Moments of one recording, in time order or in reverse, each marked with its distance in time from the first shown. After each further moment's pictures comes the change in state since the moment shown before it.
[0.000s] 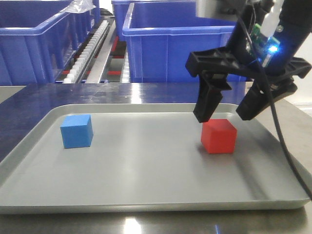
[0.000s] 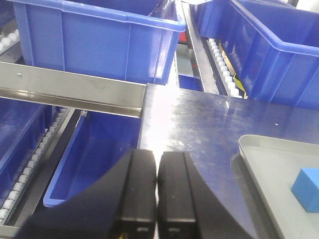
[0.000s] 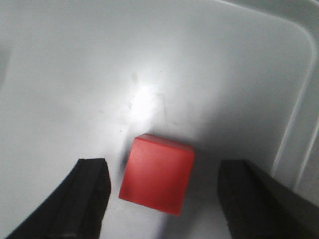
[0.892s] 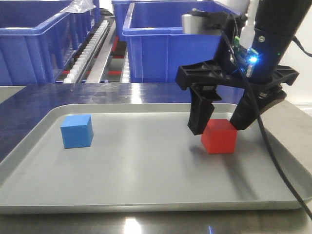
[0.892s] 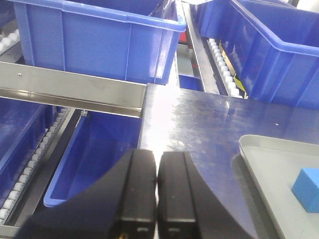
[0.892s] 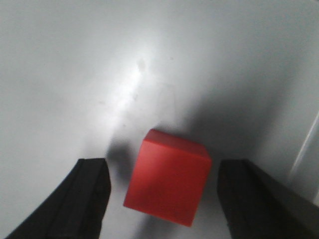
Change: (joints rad) left arm 0.000 0.000 0.000 0.000 0.000 0.000; right arm 0.023 0.076 -0.069 -0.019 0.085 0.000
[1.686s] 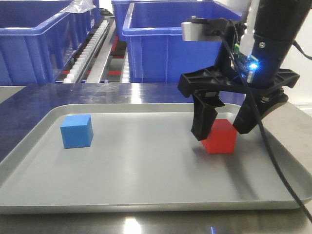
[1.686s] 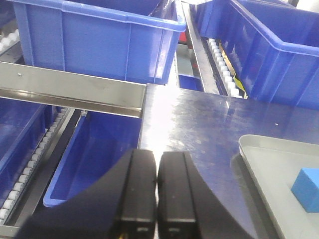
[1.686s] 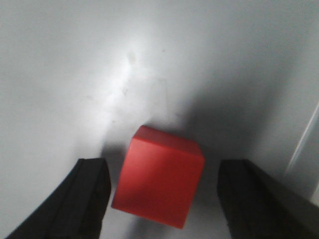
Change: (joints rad) left arm 0.000 0.000 0.000 0.000 0.000 0.000; right arm 0.000 0.017 0.000 -0.017 0.008 0.000
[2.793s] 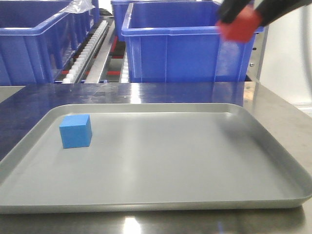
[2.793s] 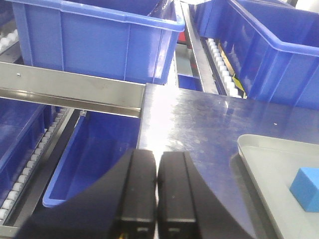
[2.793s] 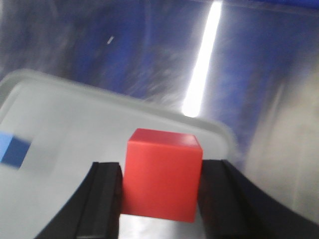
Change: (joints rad) left arm 0.000 0.000 0.000 0.000 0.000 0.000; right arm -0.120 -0.397 0.031 -0.001 -0.158 0.000
